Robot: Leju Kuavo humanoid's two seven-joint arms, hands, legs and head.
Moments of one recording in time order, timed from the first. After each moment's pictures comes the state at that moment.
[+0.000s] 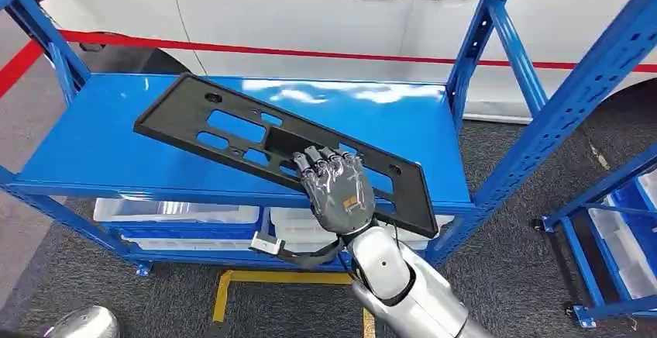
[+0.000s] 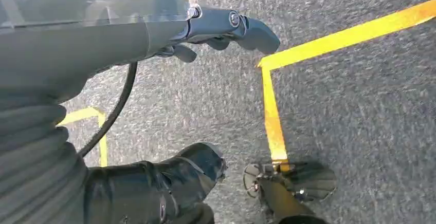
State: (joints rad) left arm -0.12 -0.24 0.92 -0.21 -1.19 0.26 -0.29; right arm -0.52 0.03 0.94 -1.41 1.50 -0.47 0.12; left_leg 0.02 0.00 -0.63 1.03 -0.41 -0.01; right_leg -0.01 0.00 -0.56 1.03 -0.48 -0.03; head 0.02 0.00
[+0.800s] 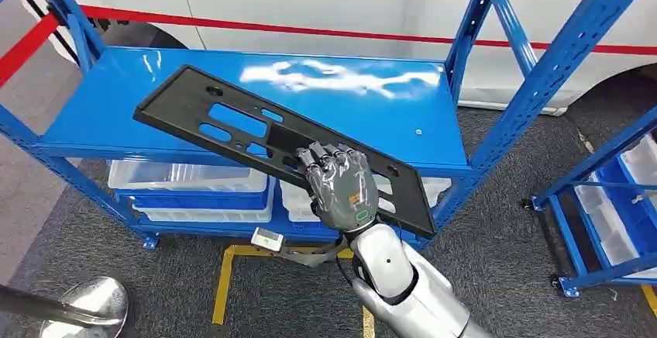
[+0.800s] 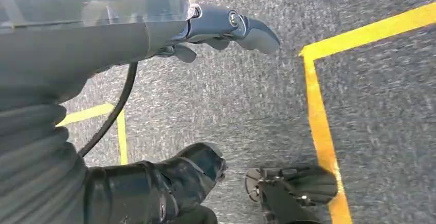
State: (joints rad) left arm -0.12 -0.24 0.92 -0.21 -1.19 0.27 -0.28; right arm -0.51 0.03 0.91 -1.44 1.44 -0.47 0.10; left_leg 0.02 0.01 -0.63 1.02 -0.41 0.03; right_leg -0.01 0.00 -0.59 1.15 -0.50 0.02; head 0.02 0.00
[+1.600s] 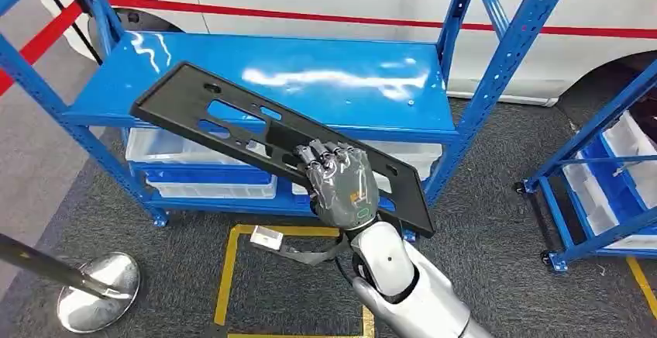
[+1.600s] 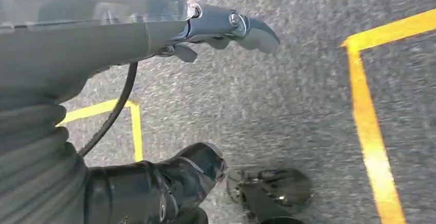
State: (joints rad) left arm -0.12 -0.24 0.92 -0.21 -1.19 0.27 -0.28; right arm -0.52 0.03 0.90 -1.46 1.41 -0.46 0.09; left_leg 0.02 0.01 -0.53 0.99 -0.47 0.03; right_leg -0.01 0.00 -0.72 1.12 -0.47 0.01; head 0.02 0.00
